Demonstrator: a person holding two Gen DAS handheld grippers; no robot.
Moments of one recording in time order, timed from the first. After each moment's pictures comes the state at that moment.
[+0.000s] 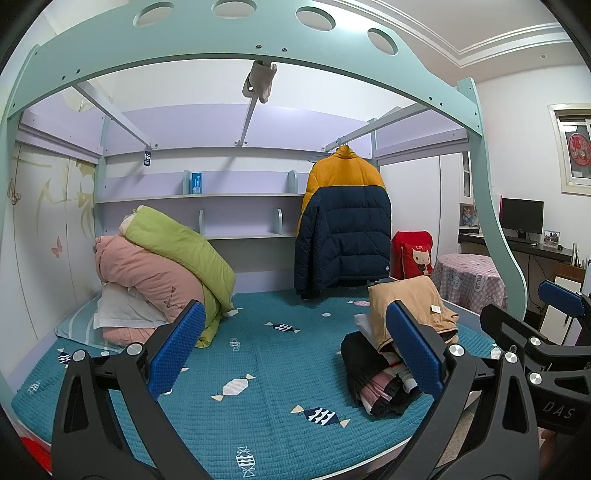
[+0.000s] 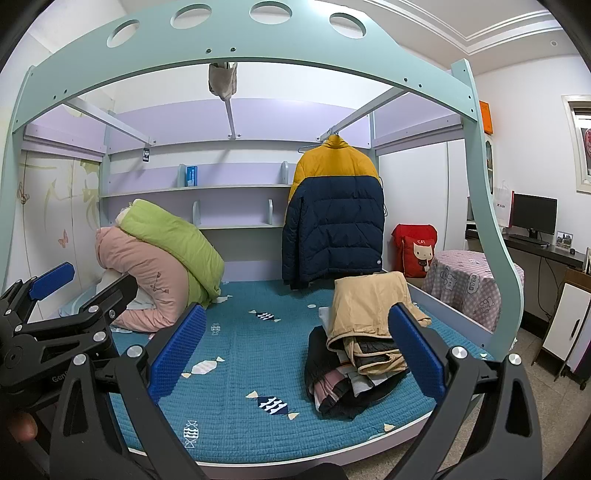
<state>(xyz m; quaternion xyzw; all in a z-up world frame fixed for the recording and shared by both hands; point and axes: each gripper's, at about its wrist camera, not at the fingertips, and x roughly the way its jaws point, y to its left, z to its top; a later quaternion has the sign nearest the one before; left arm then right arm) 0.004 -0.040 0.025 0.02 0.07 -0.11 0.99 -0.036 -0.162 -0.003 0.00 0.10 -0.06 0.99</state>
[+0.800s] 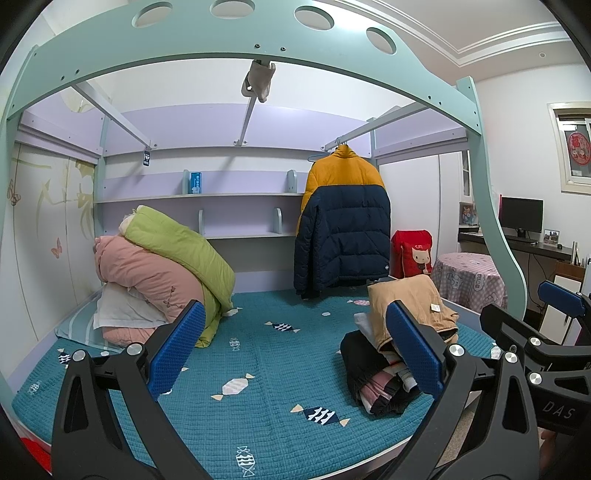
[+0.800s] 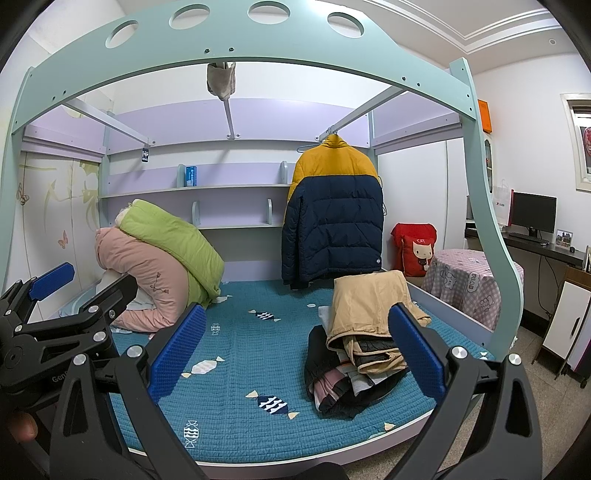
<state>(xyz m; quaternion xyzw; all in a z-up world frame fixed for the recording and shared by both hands) 0.003 -0.041 0.024 0.02 0.07 -0.11 0.99 -0.037 -0.162 -0.003 0.00 0.11 -0.06 0.99</state>
